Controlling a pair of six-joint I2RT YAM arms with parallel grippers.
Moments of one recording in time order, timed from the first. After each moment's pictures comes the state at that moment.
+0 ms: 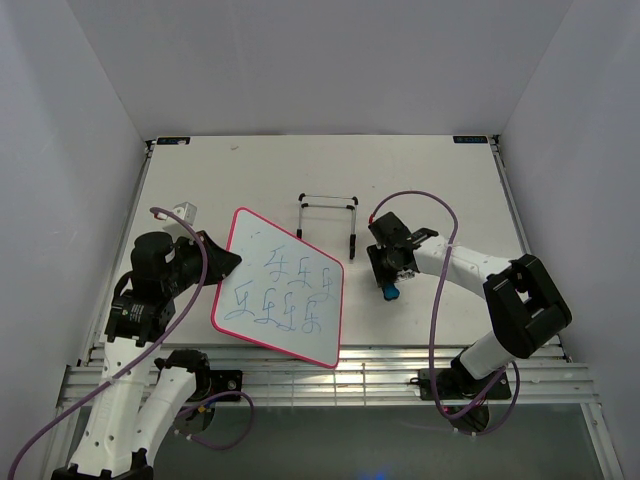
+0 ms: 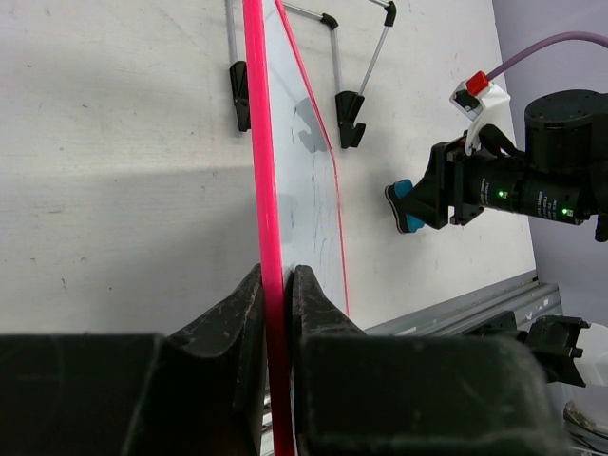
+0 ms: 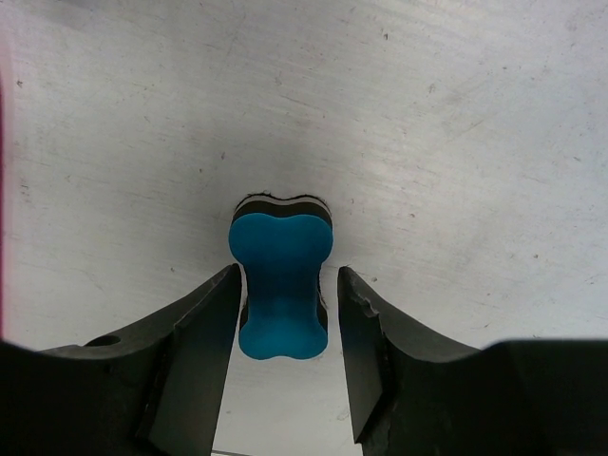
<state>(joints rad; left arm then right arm) -0.16 0.63 0.84 -0.68 0.32 -0.48 0.63 1.54 0.90 -0.56 0.13 0.25</state>
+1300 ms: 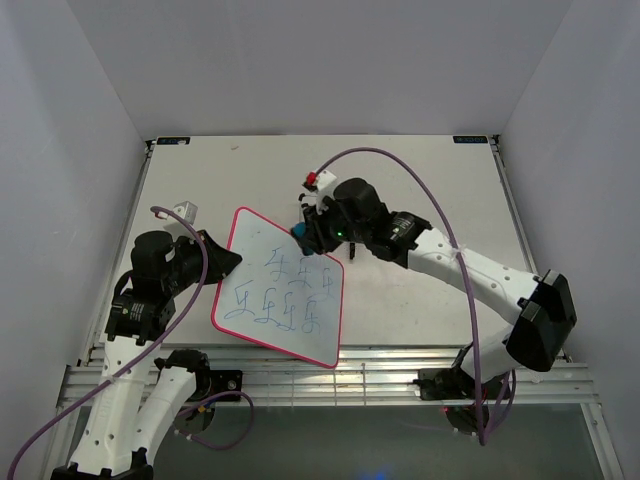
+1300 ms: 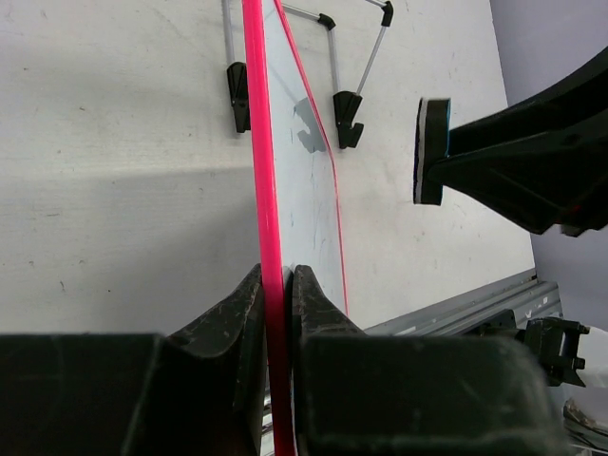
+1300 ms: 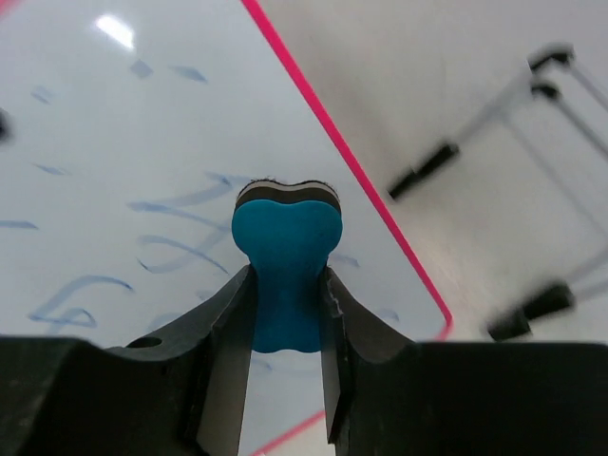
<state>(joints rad) -0.16 0.64 0.85 -0.68 0.33 -0.48 0.87 1.44 1.22 -0.37 -0.13 0.18</state>
